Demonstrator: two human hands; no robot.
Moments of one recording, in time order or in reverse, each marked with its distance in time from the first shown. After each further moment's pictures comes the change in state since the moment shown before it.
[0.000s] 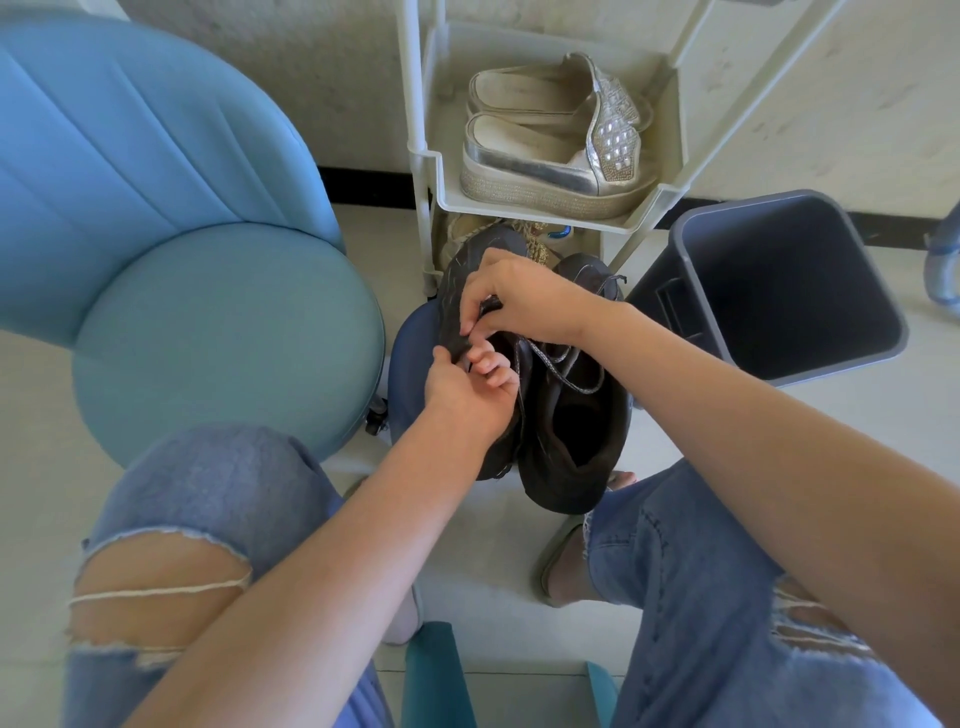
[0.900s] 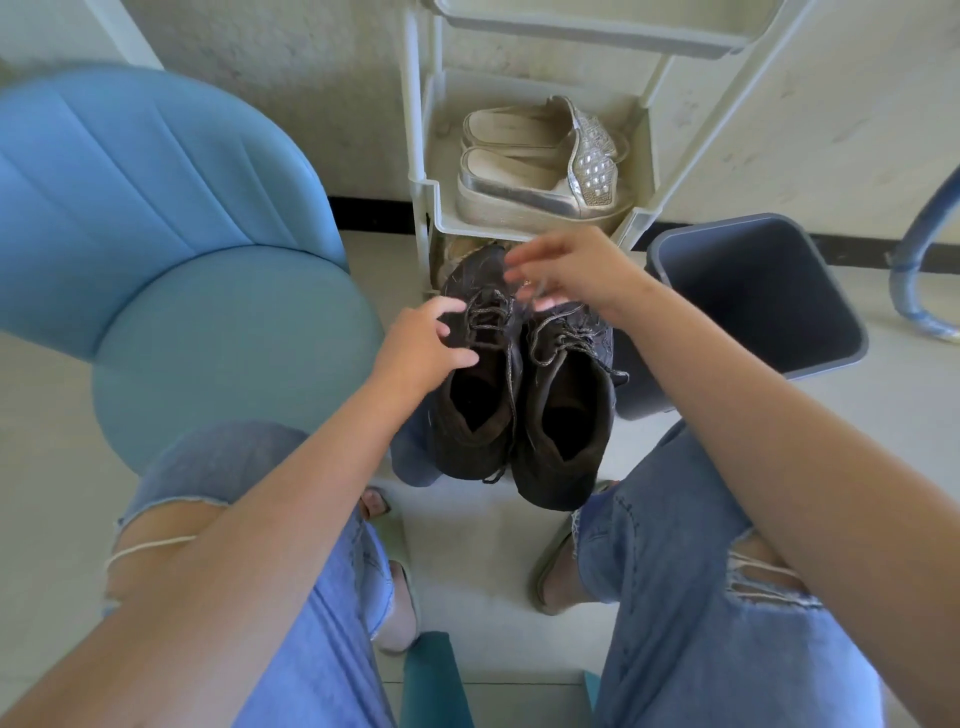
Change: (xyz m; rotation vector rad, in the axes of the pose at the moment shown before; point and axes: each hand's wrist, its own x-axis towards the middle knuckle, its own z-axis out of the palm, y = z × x) left_hand -0.018 0.053 0.014 2.000 0.042 0.669; right_hand -0.044 -0.013 -0.046 0.753 0.285 0.445
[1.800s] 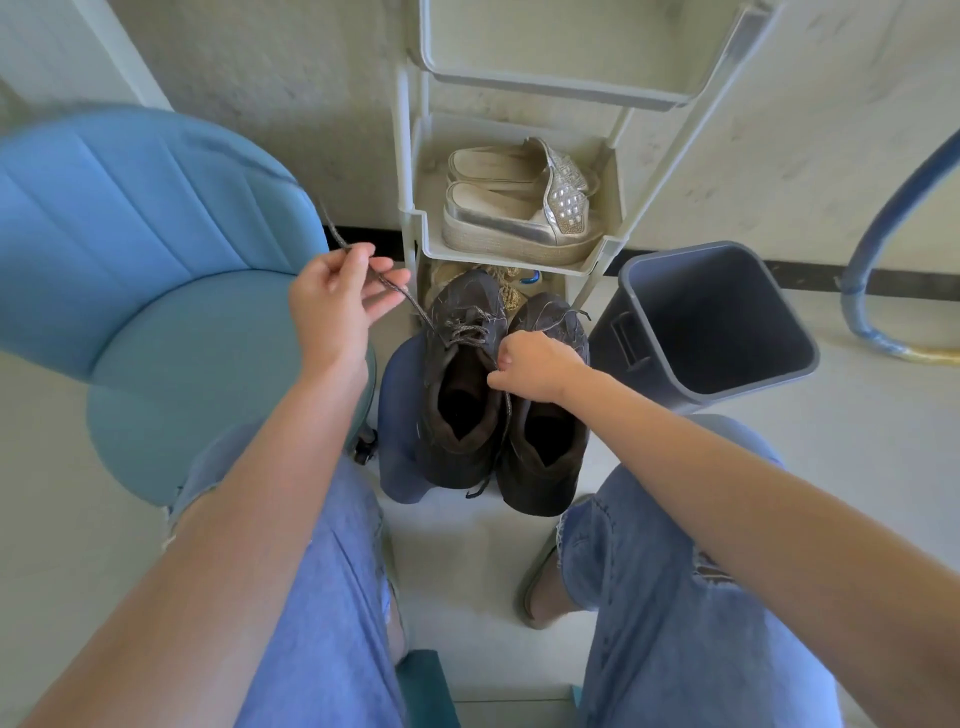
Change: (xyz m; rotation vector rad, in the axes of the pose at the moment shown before) left_hand -0.028 0.032 -0.047 -0.997 0.472 0.119; right_hand -0.013 0.046 0.042 -0.866 -0.050 0.076
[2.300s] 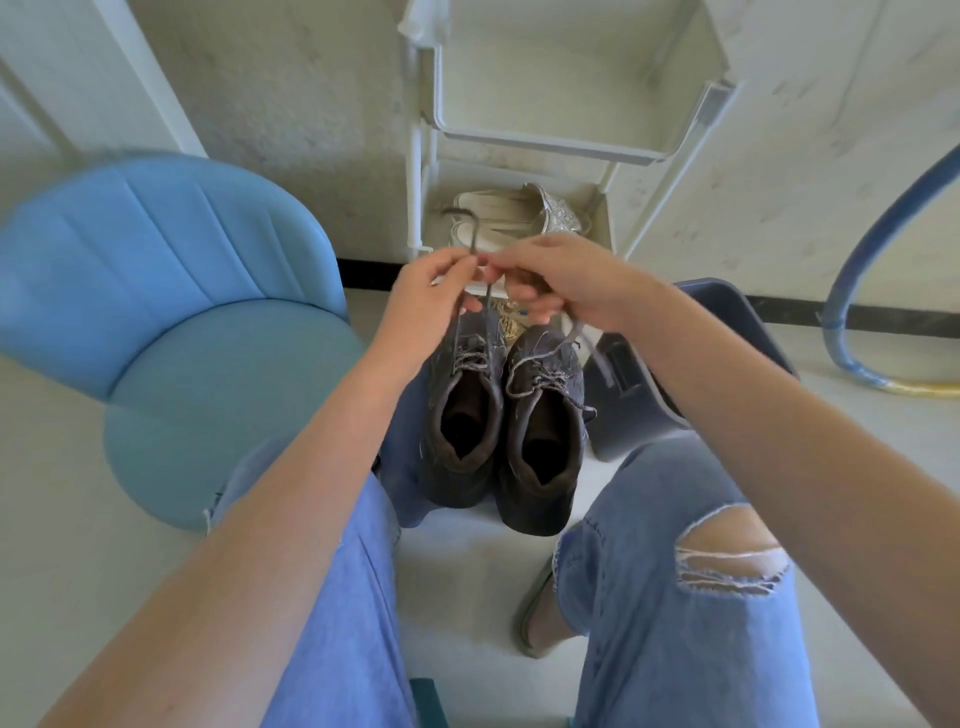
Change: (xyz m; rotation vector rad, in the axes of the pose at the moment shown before) left_hand -0.008 0.018 0.041 0.409 -0.463 0.170; right_hand -0.041 -0.032 -0.118 0.837 -0.076 -0.247
